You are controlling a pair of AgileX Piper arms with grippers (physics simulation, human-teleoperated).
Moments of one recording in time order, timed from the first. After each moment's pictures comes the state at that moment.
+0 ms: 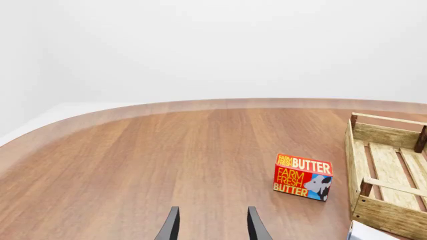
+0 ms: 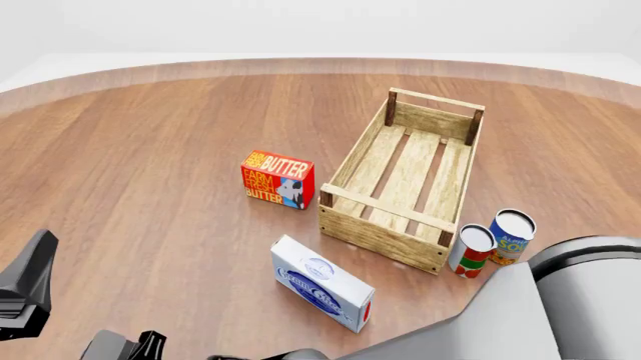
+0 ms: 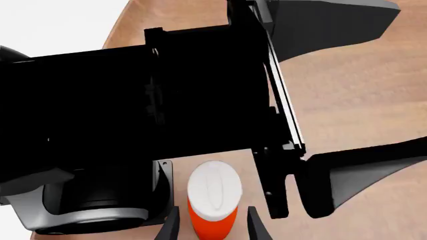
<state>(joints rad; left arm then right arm) 0.00 0.00 0.00 0.00 0.00 1.42 2.12 -1.25 -0.23 -0.06</state>
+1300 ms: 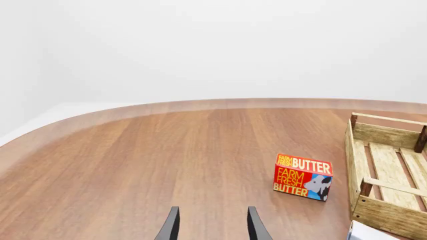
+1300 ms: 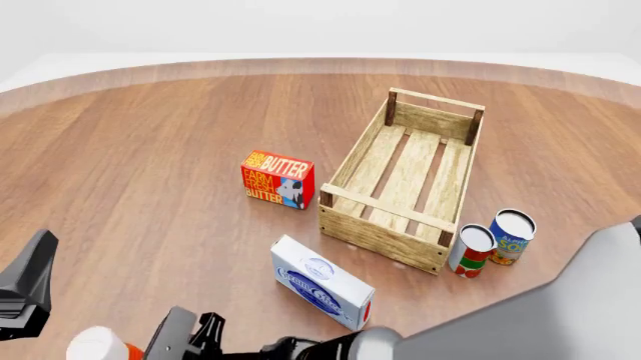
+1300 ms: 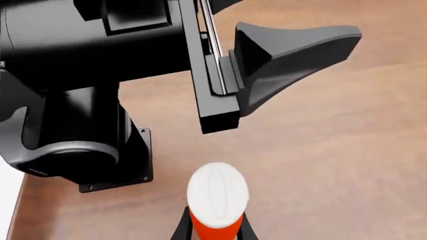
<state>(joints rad) 0.00 0.00 0.00 0.00 0.00 1.36 1.97 -1.00 -0.32 -0.05</state>
